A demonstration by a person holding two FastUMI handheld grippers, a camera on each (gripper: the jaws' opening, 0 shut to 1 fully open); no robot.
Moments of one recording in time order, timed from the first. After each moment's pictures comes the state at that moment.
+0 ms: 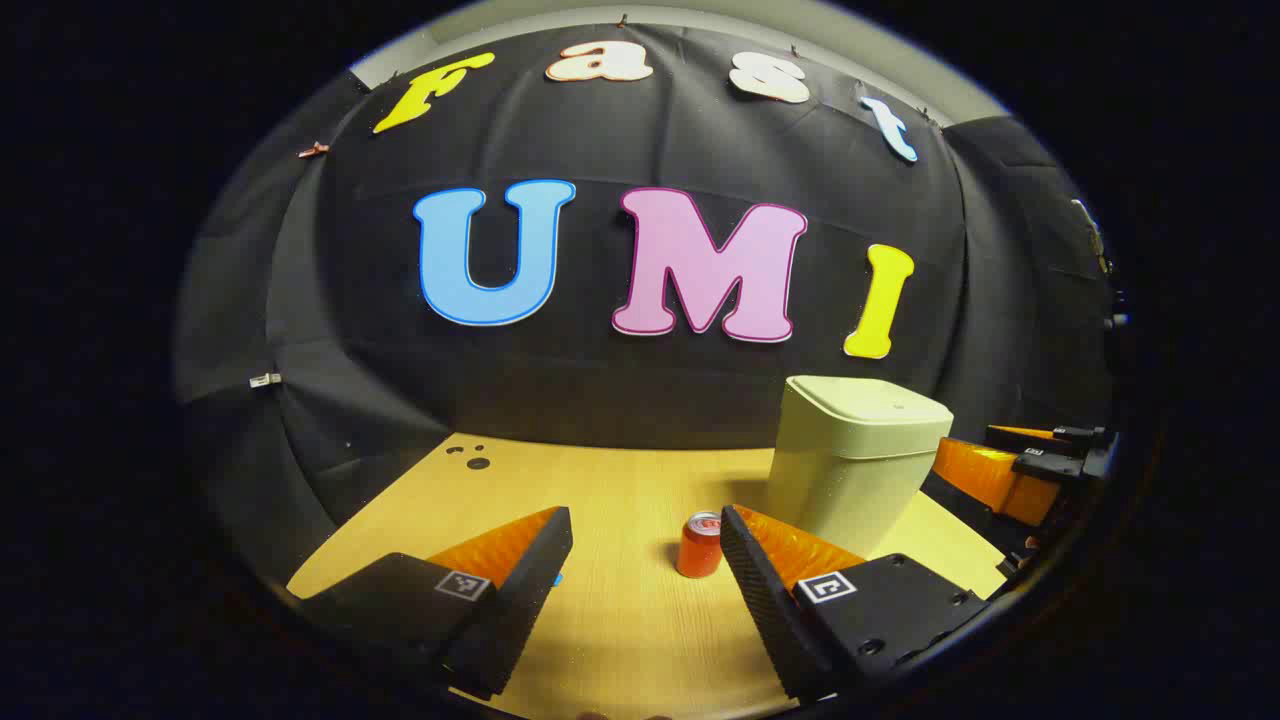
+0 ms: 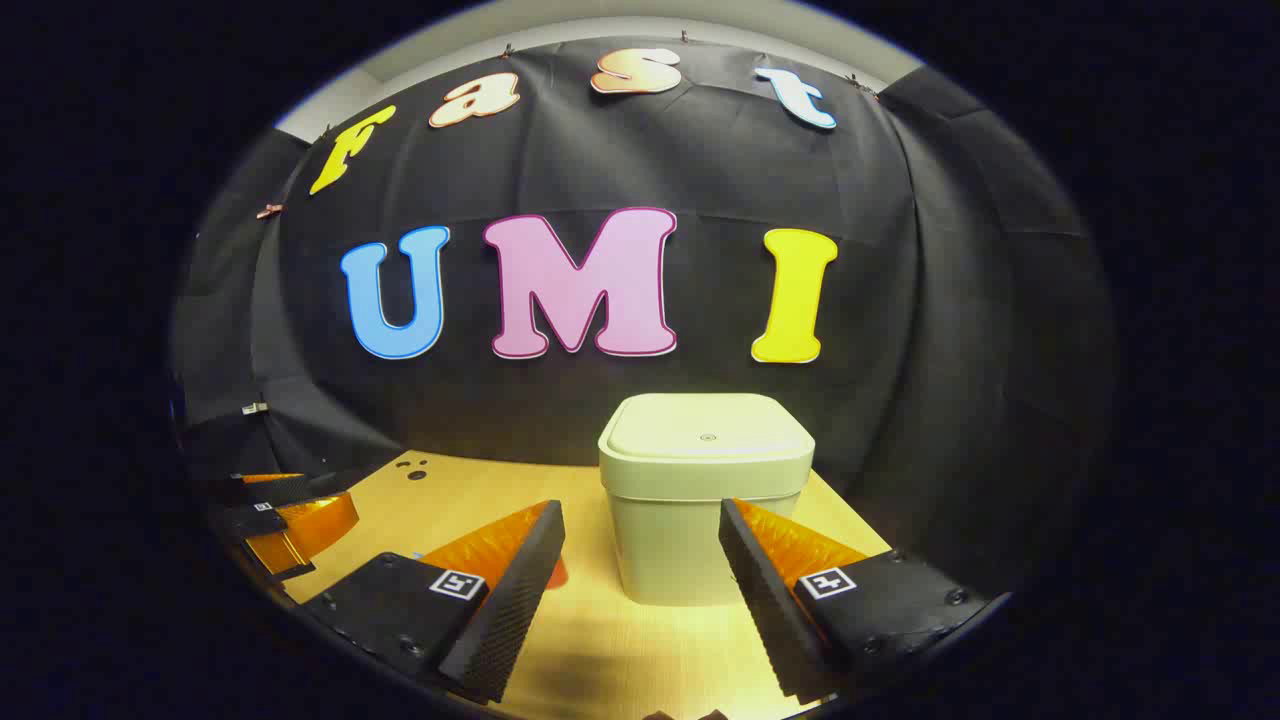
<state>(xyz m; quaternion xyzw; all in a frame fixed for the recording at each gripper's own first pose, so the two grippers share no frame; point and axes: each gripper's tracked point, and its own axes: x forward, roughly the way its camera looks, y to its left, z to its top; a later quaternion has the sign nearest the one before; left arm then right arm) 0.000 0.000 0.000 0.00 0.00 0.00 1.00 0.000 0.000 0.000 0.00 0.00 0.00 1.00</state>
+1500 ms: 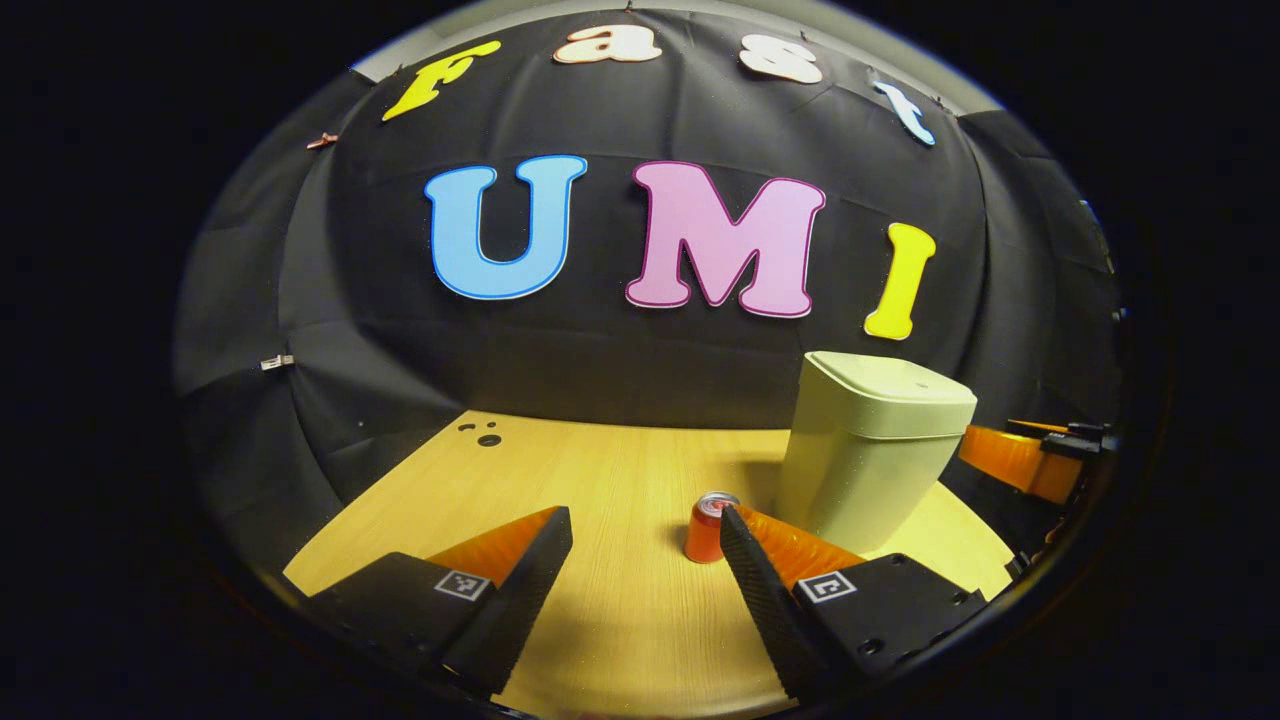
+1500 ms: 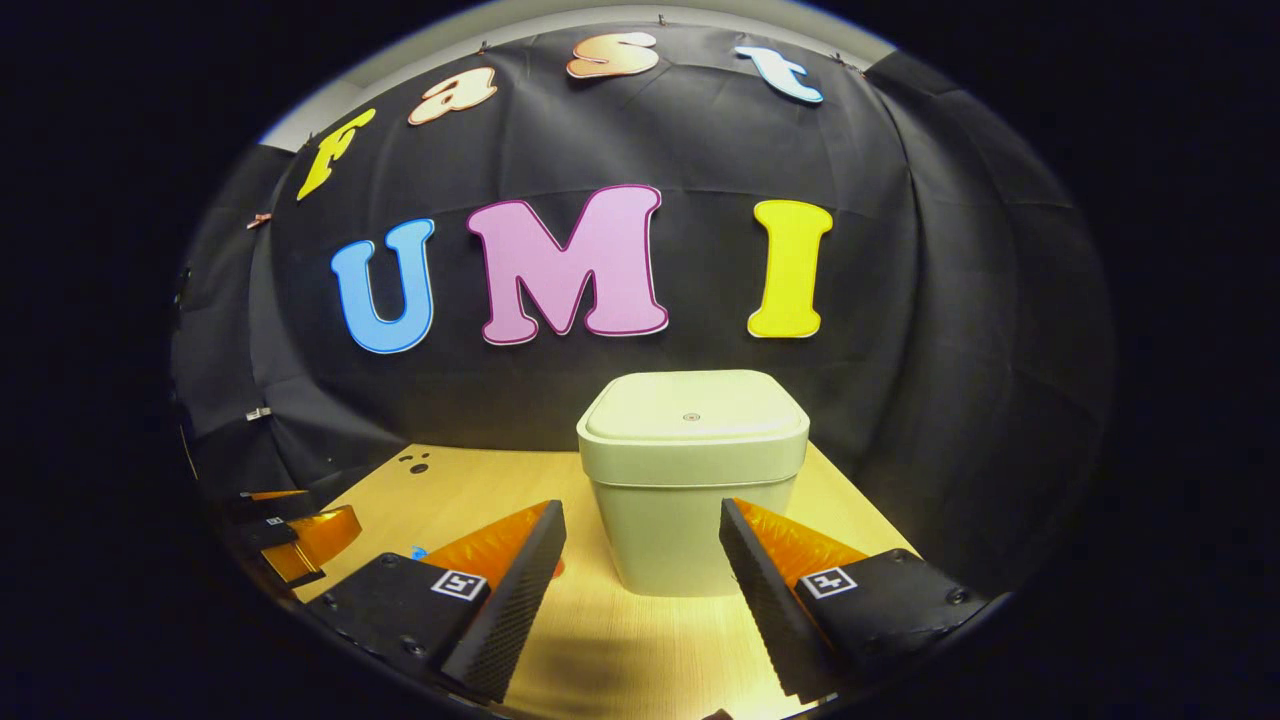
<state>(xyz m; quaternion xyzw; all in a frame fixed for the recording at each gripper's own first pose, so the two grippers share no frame) 0.019 0.000 -0.014 0.00 0.02 0.03 1.00 0.011 -0.021 -0.007 0.02 0.02 0.01 1.00</state>
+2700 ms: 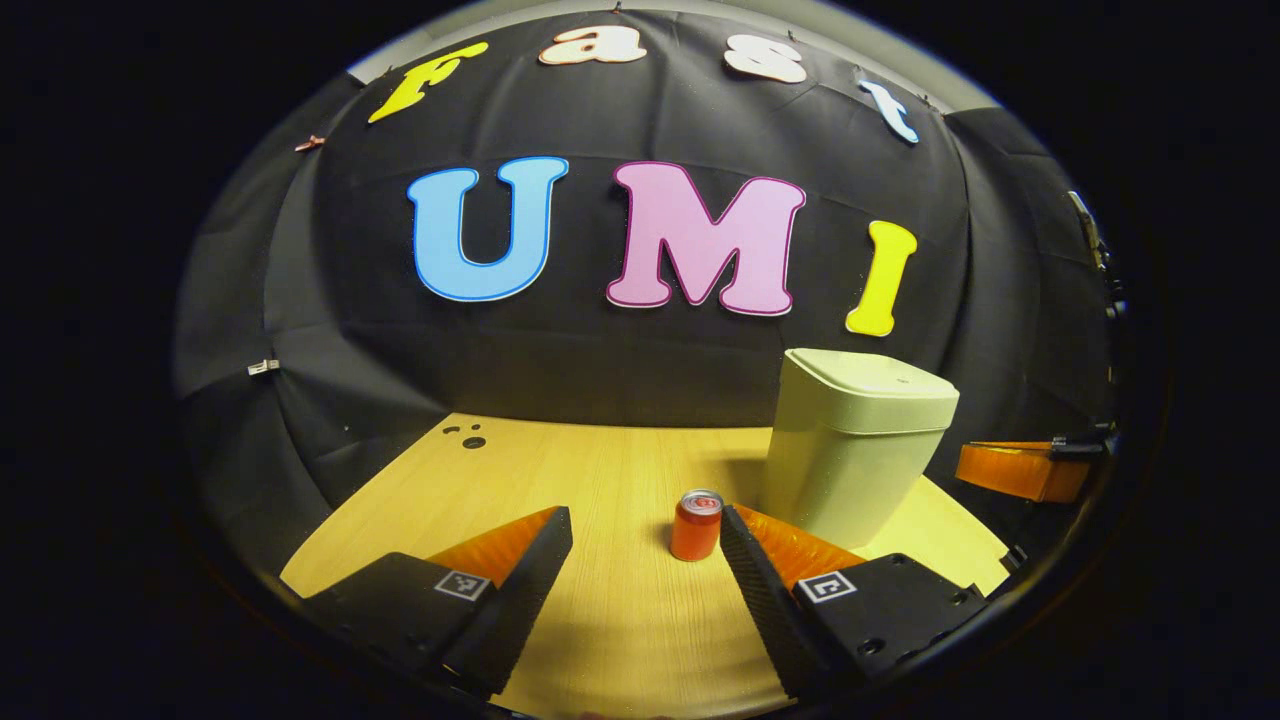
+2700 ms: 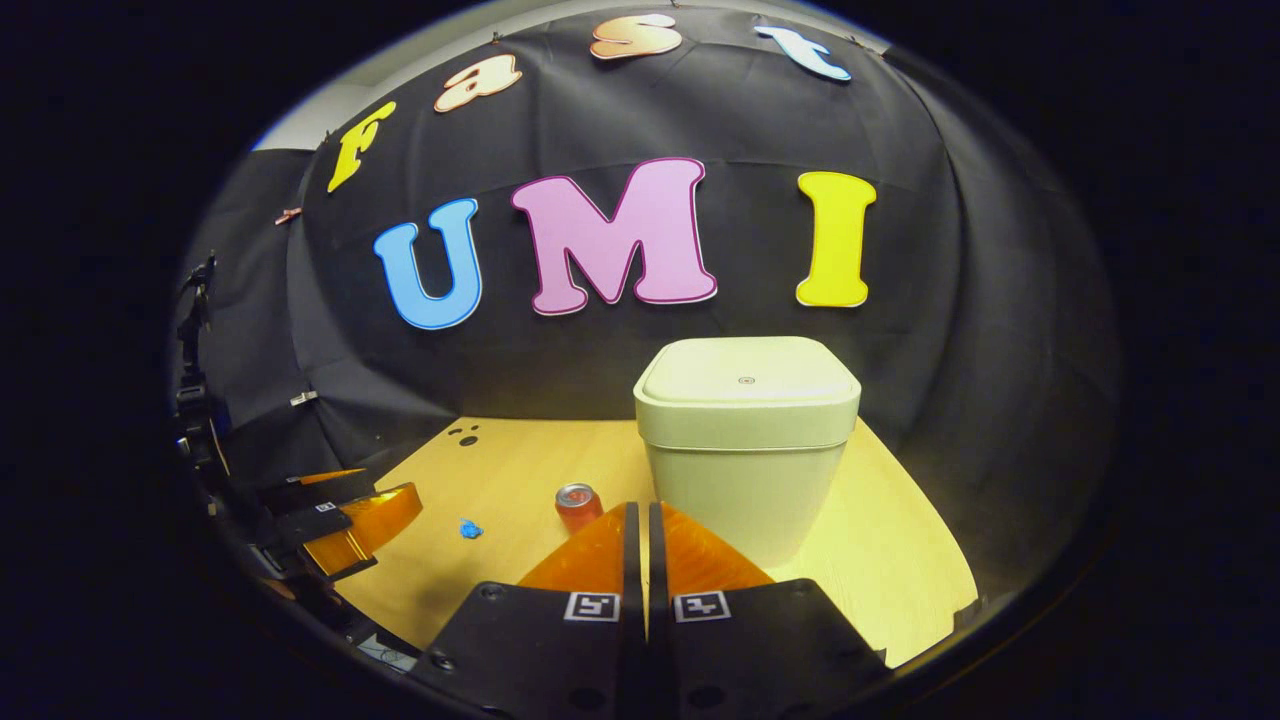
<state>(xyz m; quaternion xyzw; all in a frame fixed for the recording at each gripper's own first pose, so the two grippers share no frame) 0.019 -0.011 -0.016 0.01 0.02 0.00 1.00 -0.006 0.008 -0.027 0.03 0.08 0.09 0.99</state>
